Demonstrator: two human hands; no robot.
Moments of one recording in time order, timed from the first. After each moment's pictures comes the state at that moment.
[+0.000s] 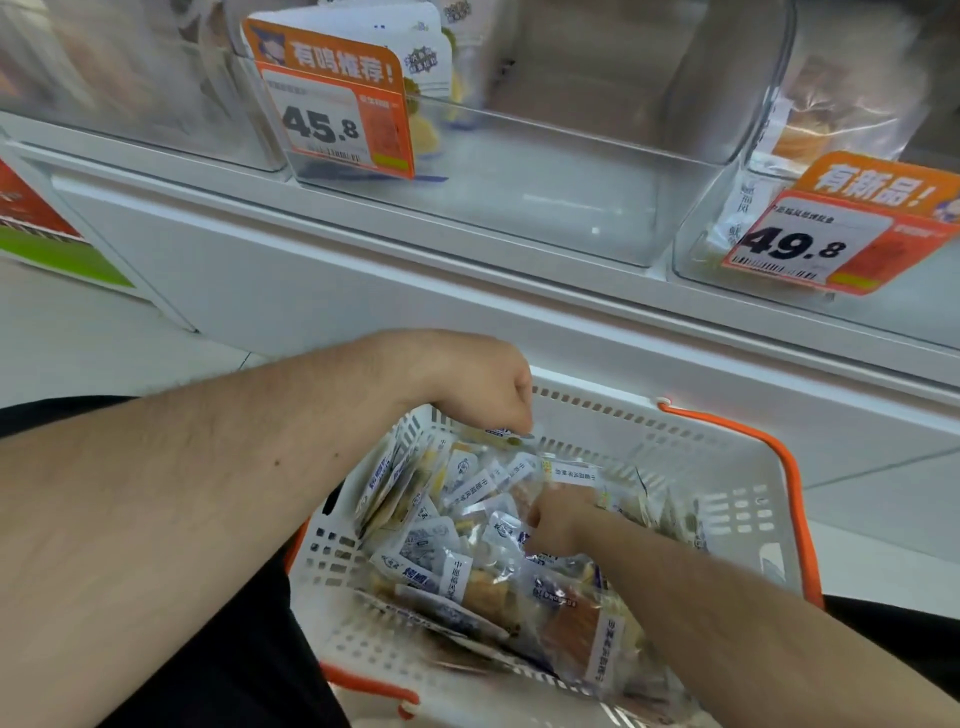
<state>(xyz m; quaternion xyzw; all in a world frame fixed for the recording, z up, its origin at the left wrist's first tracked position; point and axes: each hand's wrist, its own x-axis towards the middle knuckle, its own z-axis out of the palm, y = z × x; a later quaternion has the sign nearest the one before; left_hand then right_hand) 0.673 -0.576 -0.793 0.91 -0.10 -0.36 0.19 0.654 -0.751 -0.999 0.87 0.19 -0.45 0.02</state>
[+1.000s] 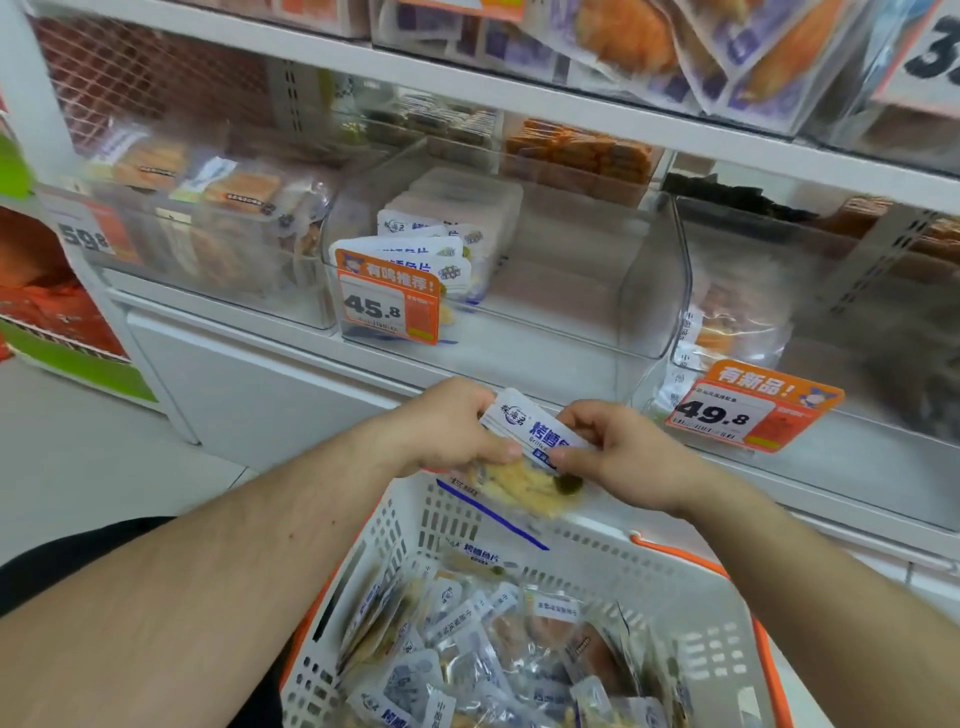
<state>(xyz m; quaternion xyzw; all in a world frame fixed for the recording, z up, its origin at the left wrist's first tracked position) 0.683 -0.540 -0.761 0.85 0.02 -0.15 0.51 0.724 -0.749 -0.753 0.88 0.22 -0.21 -0.35</state>
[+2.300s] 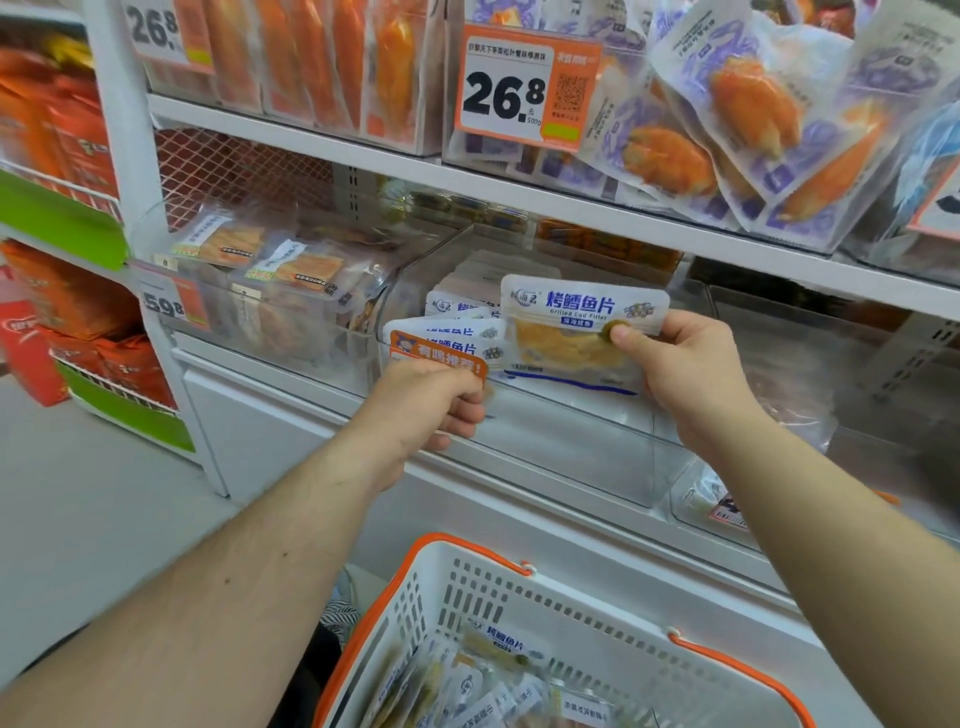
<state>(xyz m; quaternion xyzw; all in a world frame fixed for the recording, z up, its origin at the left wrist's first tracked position) 0.676 -0.490 -0.692 0.71 0.19 0.06 0.68 0.774 -0.690 -0.657 0.76 0.14 0.02 -0.63</state>
